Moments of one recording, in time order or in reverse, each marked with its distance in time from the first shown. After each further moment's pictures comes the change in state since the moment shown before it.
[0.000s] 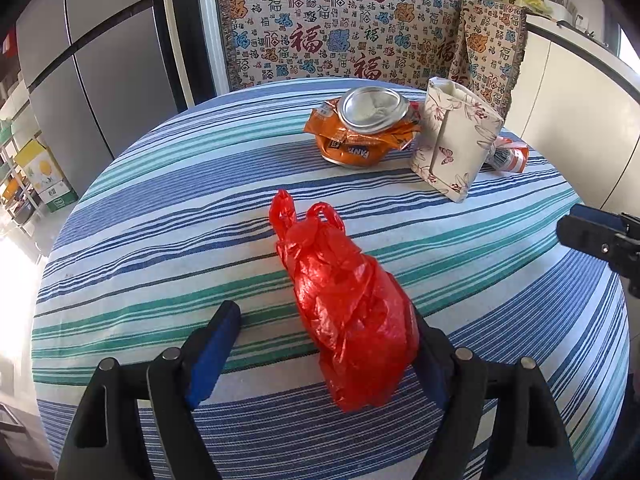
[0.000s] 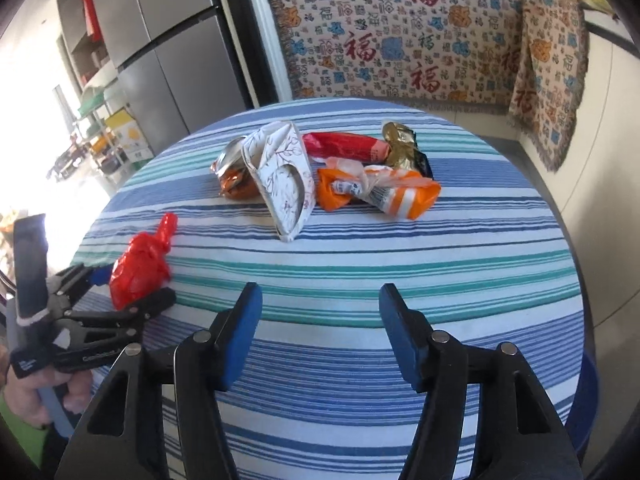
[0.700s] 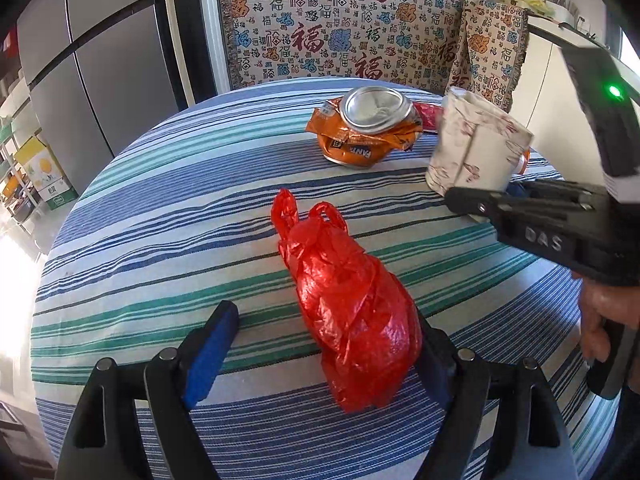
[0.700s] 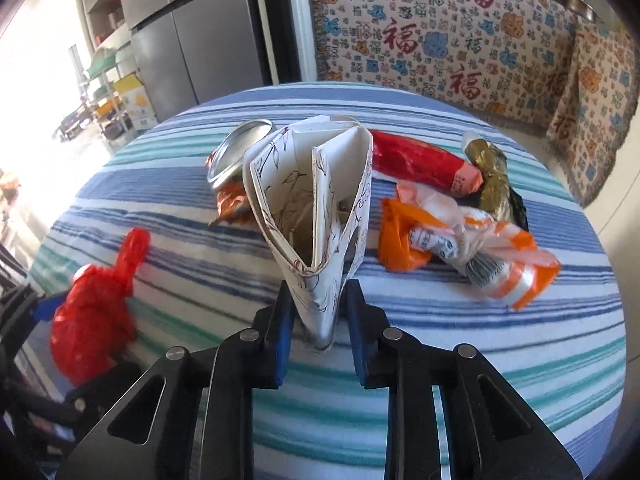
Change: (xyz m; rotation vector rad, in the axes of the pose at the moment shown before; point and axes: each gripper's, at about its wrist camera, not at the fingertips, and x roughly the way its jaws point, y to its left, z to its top) left arm 0.000 0.002 0.000 -0.005 0.001 0.000; right arm 0.068 0.033 0.027 -0.122 0.029 0.032
